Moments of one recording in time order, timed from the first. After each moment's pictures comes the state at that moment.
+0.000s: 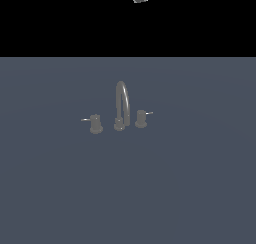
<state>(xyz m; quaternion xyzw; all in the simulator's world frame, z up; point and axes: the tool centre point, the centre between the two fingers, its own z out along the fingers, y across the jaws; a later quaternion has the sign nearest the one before) -0.034 -0.028 0.408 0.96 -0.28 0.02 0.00</state>
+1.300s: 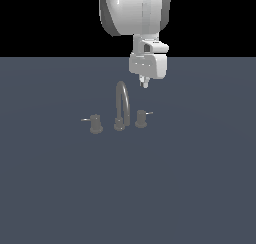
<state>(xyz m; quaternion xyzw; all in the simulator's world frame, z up) 0.113 -0.064 0.183 0.85 -0.53 0.01 0.00</state>
